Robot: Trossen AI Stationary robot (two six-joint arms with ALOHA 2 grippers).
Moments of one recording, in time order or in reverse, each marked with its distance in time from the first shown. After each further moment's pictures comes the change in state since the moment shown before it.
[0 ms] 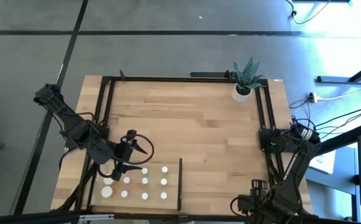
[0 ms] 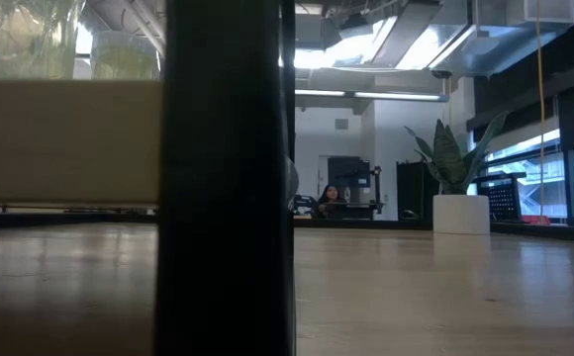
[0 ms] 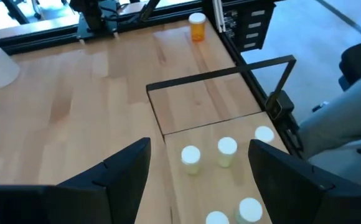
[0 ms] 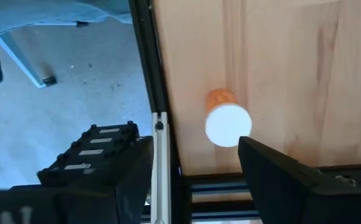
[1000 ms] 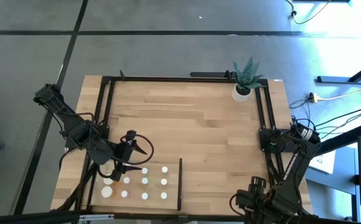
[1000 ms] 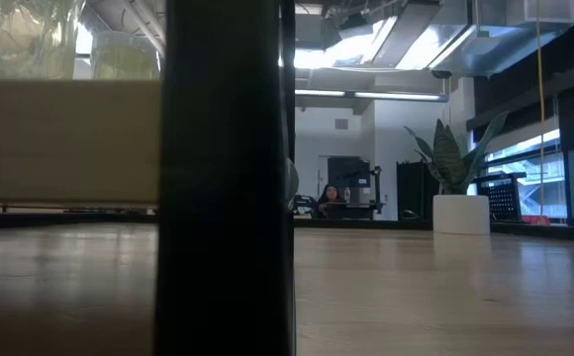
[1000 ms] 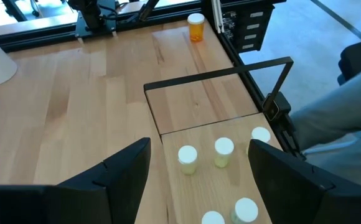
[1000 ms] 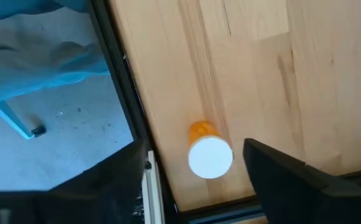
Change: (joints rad) left arm -0.004 0.000 0.000 0.001 0.000 -0.021; right arm 0.003 0.000 0.000 -0.021 0.152 0.128
